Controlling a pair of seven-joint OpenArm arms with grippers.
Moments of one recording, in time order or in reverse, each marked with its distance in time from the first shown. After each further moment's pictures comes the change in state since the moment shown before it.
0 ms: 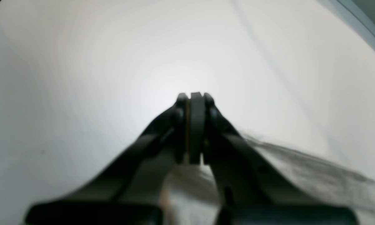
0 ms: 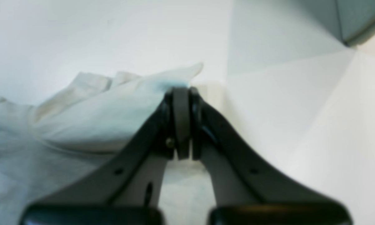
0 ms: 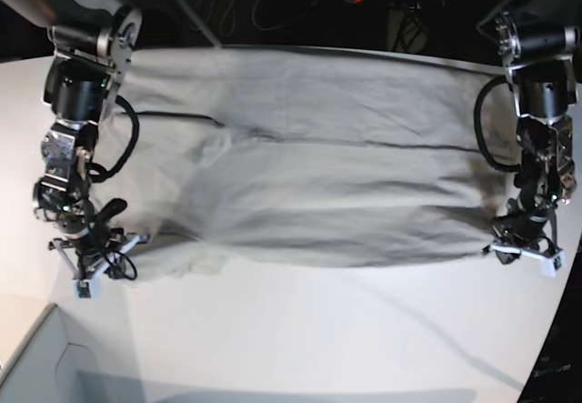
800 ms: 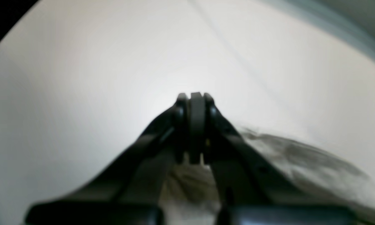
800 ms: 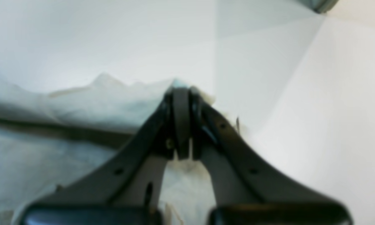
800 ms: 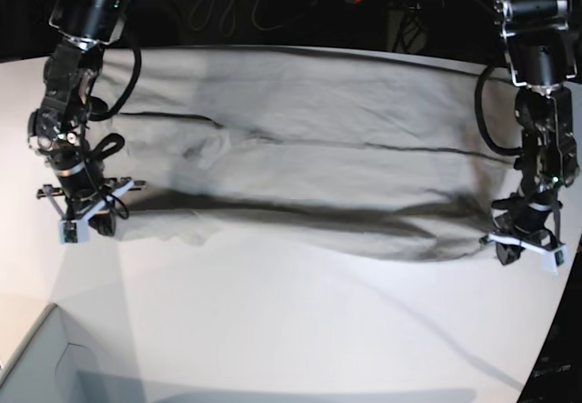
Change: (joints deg) left arm 9.0 0.6 0.1 16.5 0.0 0.4 0.9; right arm -17.9 -3.0 1.7 20.6 5.0 0.0 0.1
